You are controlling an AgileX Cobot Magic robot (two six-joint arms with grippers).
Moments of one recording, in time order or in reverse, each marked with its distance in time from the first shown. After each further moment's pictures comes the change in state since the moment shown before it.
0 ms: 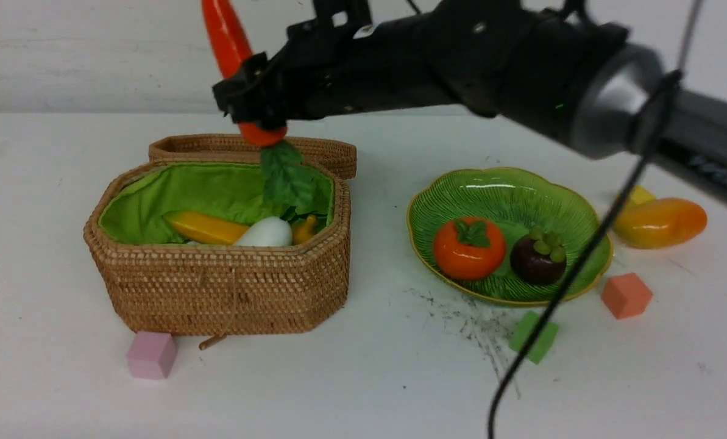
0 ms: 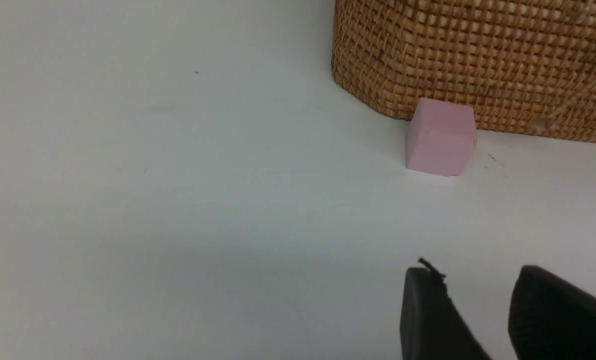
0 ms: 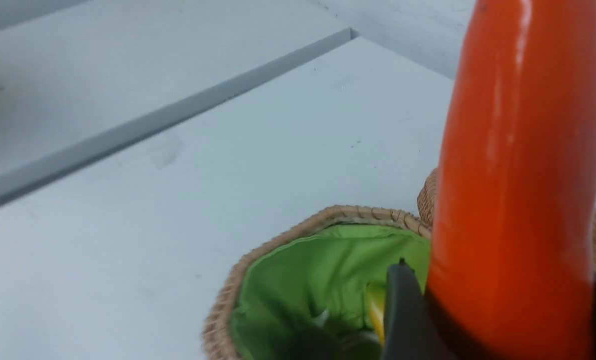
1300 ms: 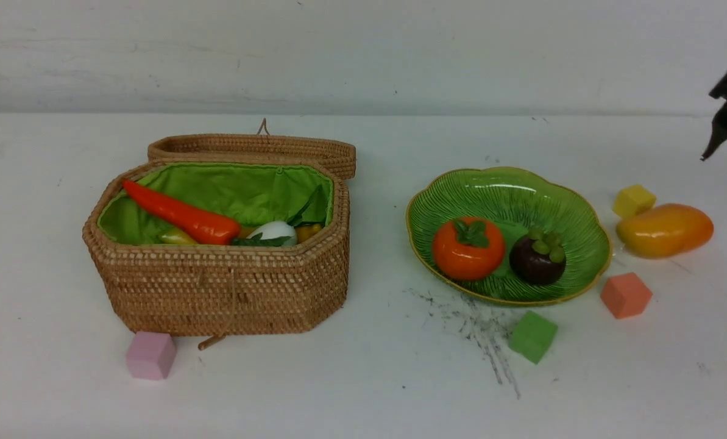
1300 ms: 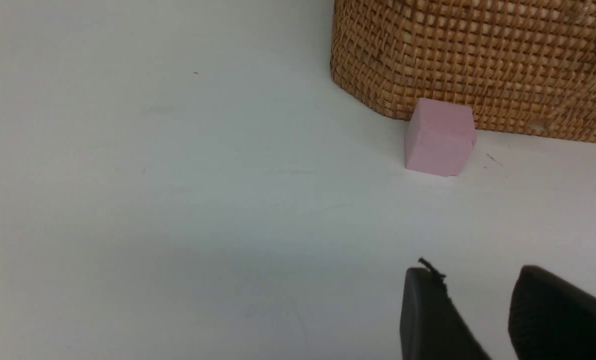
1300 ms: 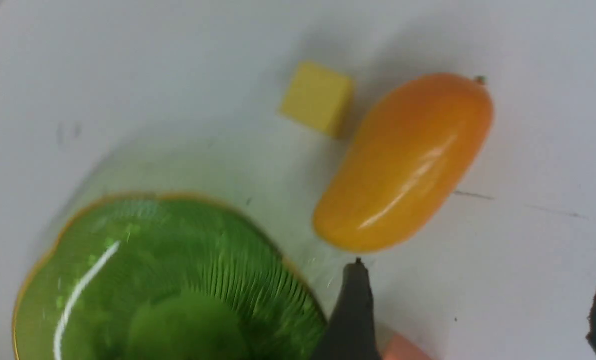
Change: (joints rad) right arm -0.847 -0.207 0.265 -0.688 0.541 1.374; left arm 0.000 0.000 0.000 0.000 0.000 0.000
